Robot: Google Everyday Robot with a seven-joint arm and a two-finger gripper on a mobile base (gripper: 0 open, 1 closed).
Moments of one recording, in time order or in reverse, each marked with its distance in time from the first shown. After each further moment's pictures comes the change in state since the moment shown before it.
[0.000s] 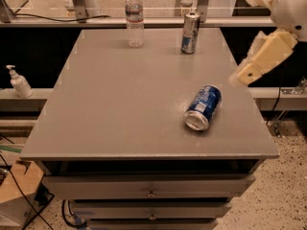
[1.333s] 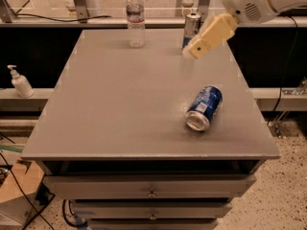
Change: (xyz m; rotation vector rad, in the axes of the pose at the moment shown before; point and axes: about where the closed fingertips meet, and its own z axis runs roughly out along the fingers) arm -0.055 -0.052 0.063 0.088 -0.158 0.051
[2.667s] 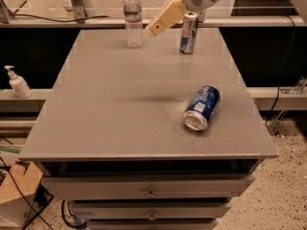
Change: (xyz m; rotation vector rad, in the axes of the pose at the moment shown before) arm -0.041 -0.059 0.126 -0.071 -0.115 0.052
